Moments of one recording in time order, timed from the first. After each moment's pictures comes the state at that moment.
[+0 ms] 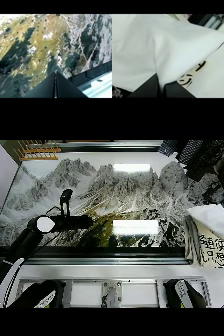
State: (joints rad) left arm -0.31 -0.99 0.79 0.97 -0.81 -1.51; right arm -0.80 -0.86 1.09 -1.66 1.28 1.70
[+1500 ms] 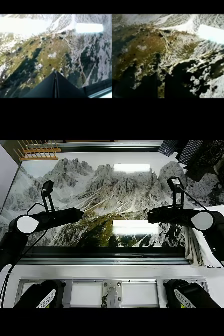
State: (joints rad) left arm -0.19 -0.89 0.82 0.97 -0.82 -1.51; right arm 0.20 -0.90 0.92 -1.14 0.90 1.35
